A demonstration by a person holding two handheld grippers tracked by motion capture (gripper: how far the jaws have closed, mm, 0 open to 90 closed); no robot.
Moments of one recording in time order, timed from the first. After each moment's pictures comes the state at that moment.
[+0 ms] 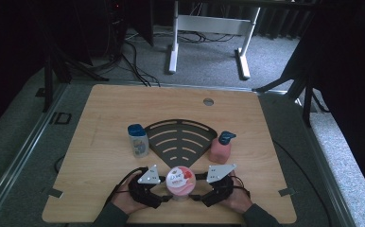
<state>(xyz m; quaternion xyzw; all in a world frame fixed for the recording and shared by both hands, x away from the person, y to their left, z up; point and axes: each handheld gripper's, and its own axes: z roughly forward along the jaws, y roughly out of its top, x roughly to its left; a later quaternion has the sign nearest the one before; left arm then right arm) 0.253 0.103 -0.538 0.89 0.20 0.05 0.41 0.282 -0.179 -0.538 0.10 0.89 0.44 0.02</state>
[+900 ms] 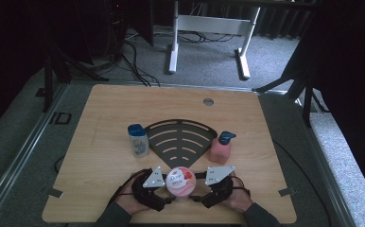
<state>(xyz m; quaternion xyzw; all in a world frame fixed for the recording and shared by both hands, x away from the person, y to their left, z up) 0.247 0.091 -0.531 0.89 0.19 0.08 0.40 0.277 -0.176 -0.532 0.08 0.90 0.42 0.05</state>
